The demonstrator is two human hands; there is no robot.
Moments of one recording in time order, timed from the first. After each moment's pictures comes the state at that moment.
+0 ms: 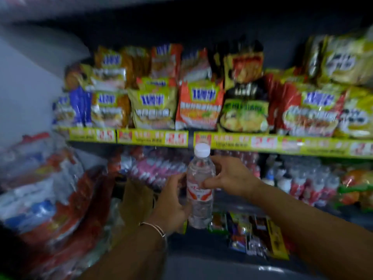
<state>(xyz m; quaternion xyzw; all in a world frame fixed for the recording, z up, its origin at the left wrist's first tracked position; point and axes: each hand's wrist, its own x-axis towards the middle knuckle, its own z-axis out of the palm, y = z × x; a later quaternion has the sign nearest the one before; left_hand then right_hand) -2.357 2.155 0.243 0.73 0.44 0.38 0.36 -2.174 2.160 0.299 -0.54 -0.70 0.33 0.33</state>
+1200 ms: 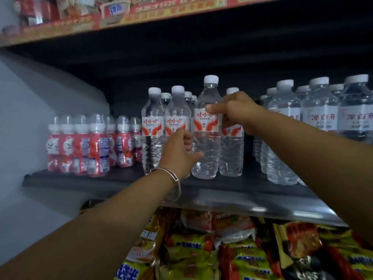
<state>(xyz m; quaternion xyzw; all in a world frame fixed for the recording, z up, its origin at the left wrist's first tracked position) -2.400 2.442 0.697 0.74 0.38 0.55 0.12 -2.249 2.425 0.787 -0.50 -0.67 0.17 0.53</state>
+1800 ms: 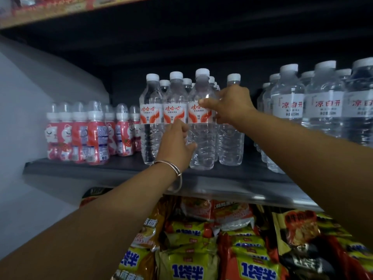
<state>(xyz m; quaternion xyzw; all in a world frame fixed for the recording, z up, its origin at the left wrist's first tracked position) -2.397 2.450 0.684 0.73 0.43 0.54 0.02 -2.264 2.437 0.769 -0.56 -0.64 0.01 0.52</state>
